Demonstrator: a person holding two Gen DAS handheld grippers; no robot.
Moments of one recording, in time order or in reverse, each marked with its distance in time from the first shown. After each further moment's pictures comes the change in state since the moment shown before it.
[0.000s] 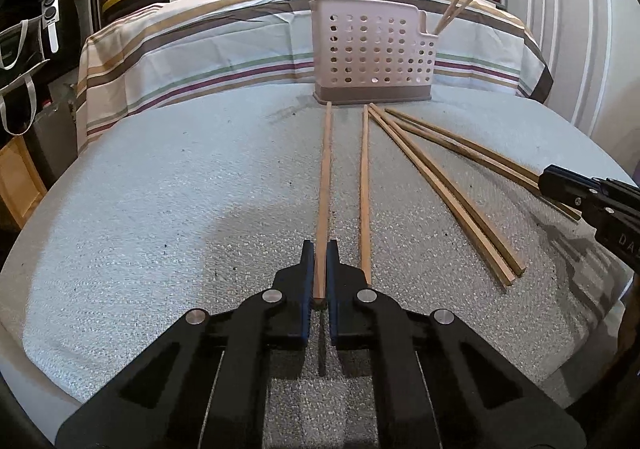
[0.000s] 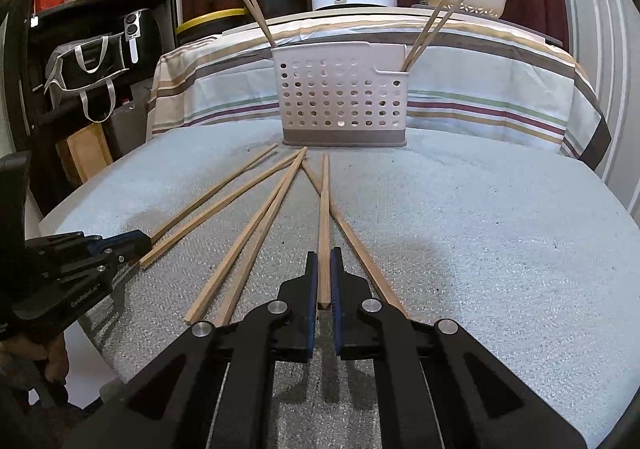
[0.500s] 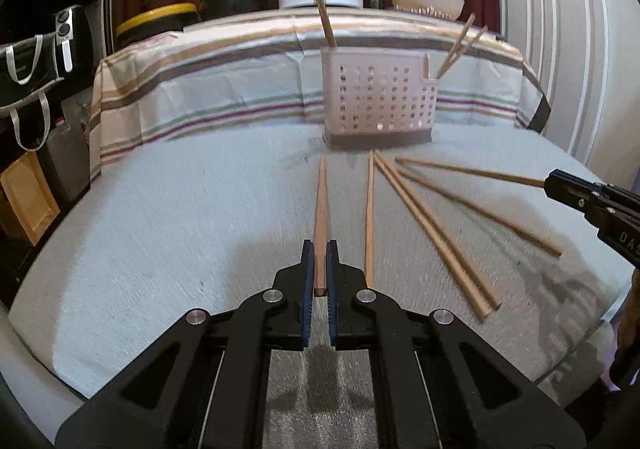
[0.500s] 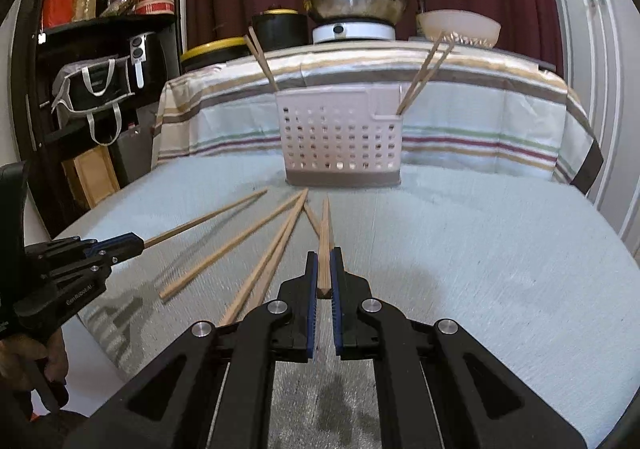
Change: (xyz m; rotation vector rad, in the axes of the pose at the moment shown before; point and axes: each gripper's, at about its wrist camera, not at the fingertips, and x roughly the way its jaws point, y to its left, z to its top) left arm -0.037 0.009 0.022 -0.015 -0.105 0.014; right arm -0.030 0.000 0.025 -0.008 -0.099 0.000
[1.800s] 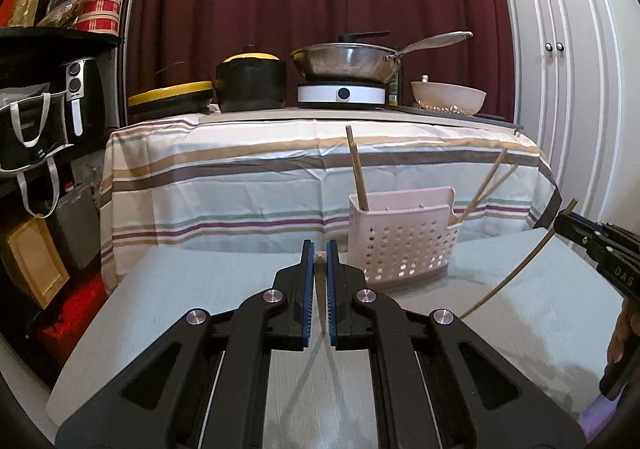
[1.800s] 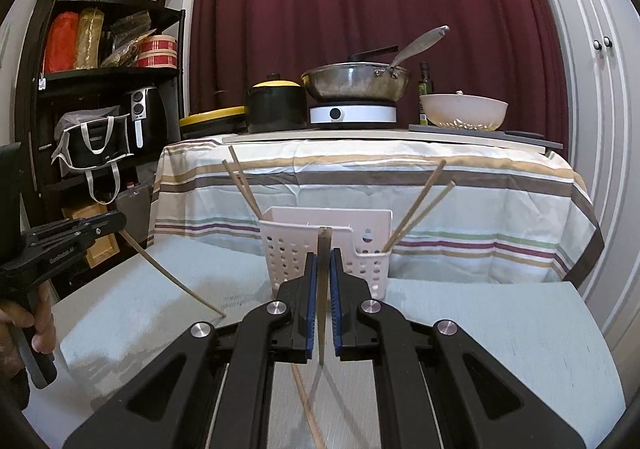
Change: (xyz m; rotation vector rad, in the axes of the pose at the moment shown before) left arm -0.013 0.032 0.138 -0.045 -0.205 0.016; right arm 0.003 -0.023 0.110 -0.027 -0.180 0.025
